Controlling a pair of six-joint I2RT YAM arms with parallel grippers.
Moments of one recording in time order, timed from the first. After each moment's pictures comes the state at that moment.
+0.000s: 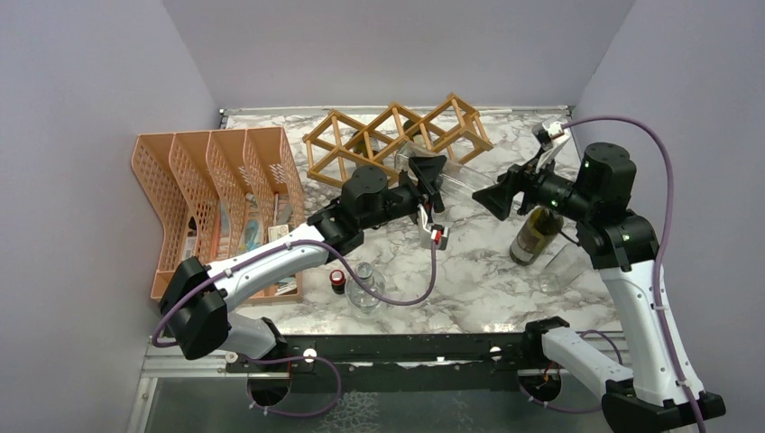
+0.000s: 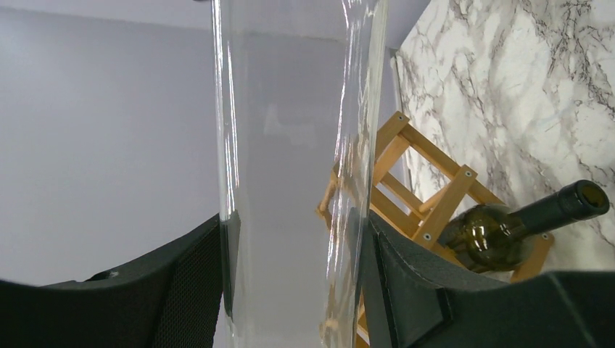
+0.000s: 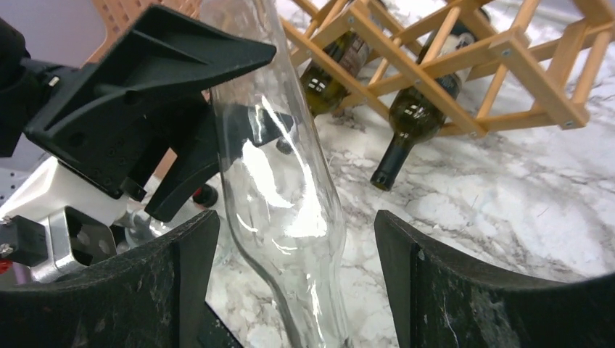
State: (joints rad) left arm -0.90 1.38 1.06 0.27 0.27 1.42; right arm 0.20 0.91 1.26 -0.66 -0.56 0.06
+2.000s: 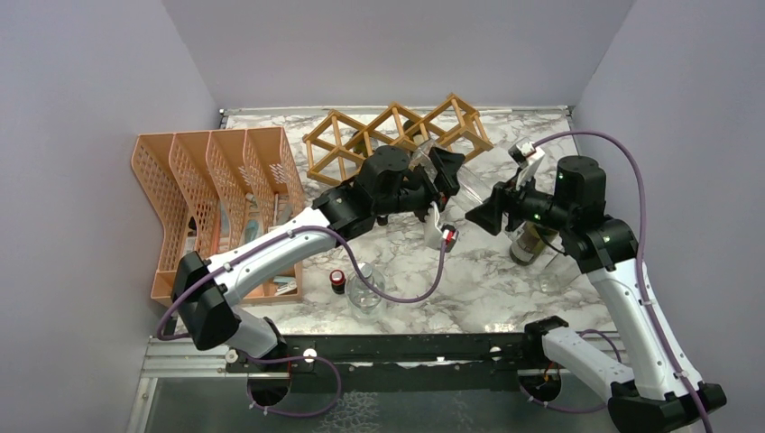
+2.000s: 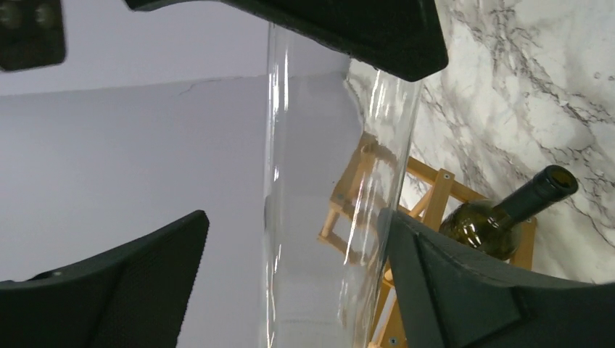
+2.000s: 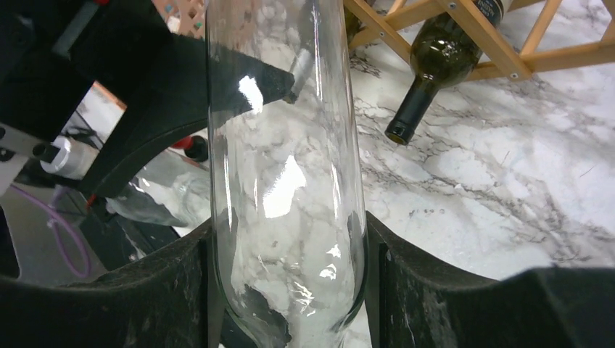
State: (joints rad) left arm -0.93 1.46 1.34 -0.17 0.34 1.58; right arm 0.27 0.90 1.11 -0.68 -0.56 0.01
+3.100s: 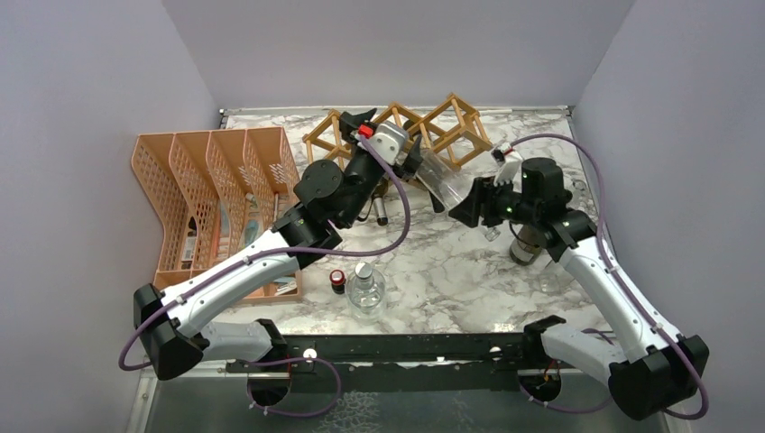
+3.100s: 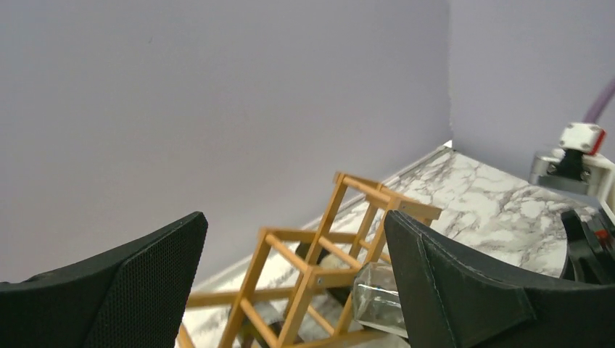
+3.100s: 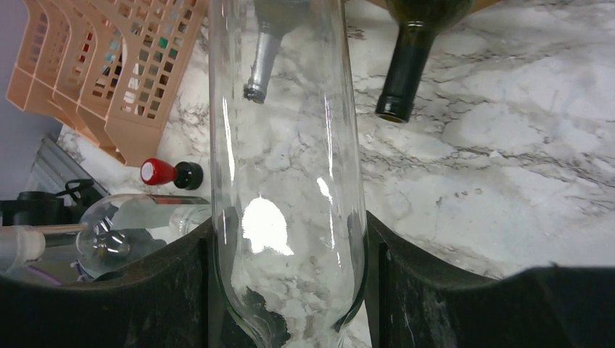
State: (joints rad) left arm -0.93 1.23 1.19 0.36 -0.28 0.41; right arm 0.31 1.01 0.93 -0.46 -0.41 0.26
